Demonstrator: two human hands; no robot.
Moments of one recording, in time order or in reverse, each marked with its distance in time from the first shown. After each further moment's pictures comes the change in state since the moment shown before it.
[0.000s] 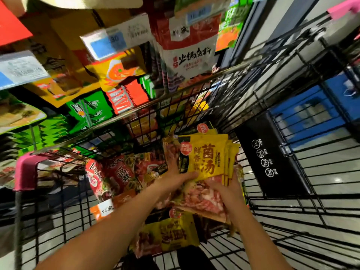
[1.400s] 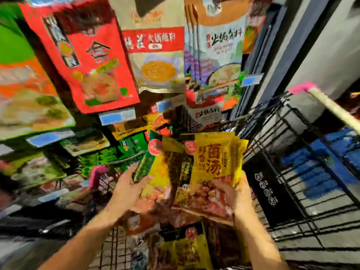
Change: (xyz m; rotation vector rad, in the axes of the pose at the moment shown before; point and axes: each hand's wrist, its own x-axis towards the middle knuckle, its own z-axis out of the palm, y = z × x) left_hand -0.226 0.034 -0.097 0.258 0.719 0.533; right_hand -0.131 -0.108 0.009 0.088 -0.164 -0.384
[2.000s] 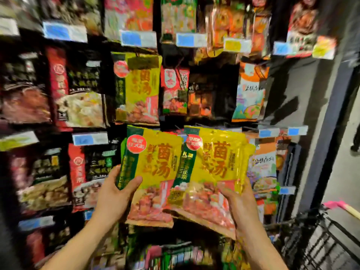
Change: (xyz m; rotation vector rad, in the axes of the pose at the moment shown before) left_hand -0.101 0.123 -0.275 -0.241 0.556 0.451; right_hand -0.118 -0.206 0.165 0.149 -0.142 -0.710
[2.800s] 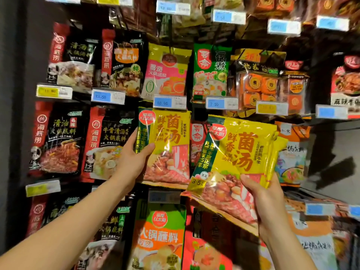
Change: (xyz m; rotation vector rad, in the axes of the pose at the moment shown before) left_hand 0.187 0.127 -0.020 -0.158 0.227 0.207; right_hand 0.160 -0.105 0.061 0.221 -0.116 -0.189
